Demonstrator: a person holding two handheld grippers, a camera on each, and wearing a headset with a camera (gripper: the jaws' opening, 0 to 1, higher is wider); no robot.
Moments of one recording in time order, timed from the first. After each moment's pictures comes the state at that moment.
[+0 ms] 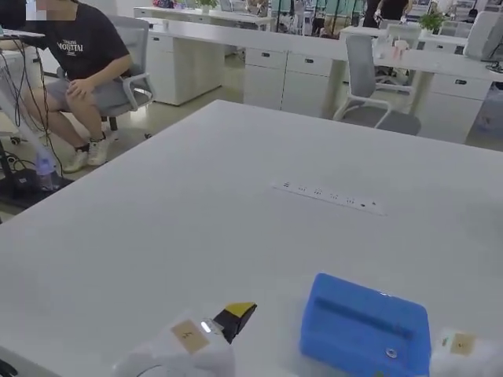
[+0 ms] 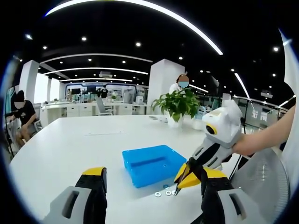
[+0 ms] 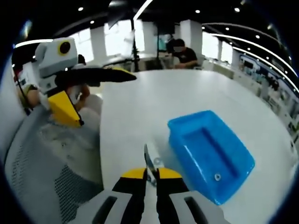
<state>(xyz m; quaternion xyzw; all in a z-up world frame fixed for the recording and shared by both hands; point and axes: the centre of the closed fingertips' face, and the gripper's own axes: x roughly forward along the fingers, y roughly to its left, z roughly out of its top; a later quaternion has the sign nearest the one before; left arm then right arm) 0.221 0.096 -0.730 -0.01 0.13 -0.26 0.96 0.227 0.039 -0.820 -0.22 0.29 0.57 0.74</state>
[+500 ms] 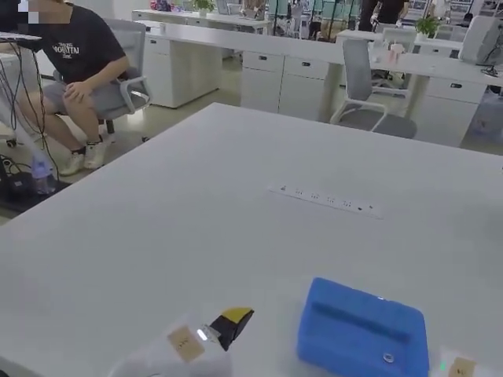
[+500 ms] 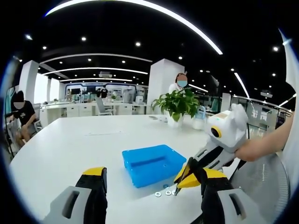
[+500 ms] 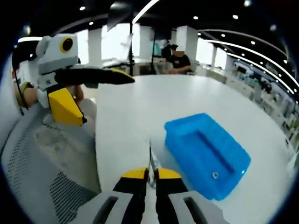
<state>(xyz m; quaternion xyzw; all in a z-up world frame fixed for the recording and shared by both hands) 0.221 0.097 -0.730 -0.01 0.13 -0.26 0.96 0.234 0.034 -0.819 -0.16 0.28 0.52 0.79</state>
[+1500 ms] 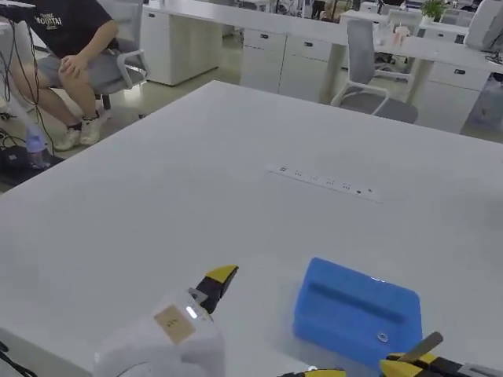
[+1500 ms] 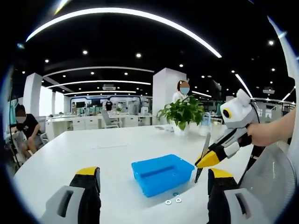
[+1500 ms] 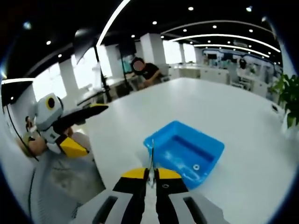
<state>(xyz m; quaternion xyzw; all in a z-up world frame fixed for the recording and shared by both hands) 0.227 0.108 -0.714 0.02 0.07 -0.23 0.97 0.252 -0.001 -0.761 -0.05 0.30 0.45 0.84</state>
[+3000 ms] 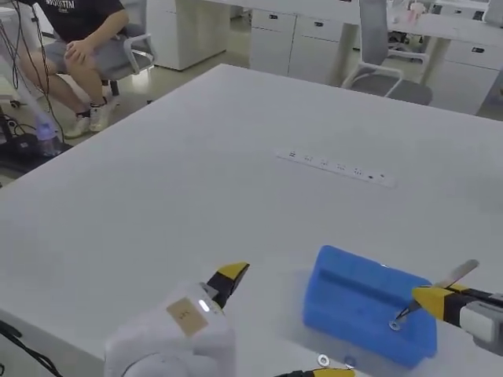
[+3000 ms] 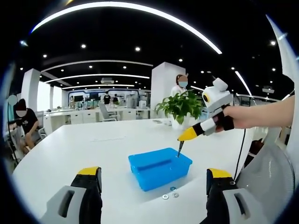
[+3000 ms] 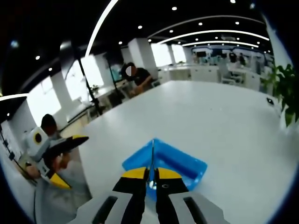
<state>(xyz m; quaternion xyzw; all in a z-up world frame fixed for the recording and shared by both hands) 0.225 0.106 -0.727 0.01 0.10 -0.24 0.97 0.314 0.000 -0.737 -0.01 0.30 0.44 0.85</state>
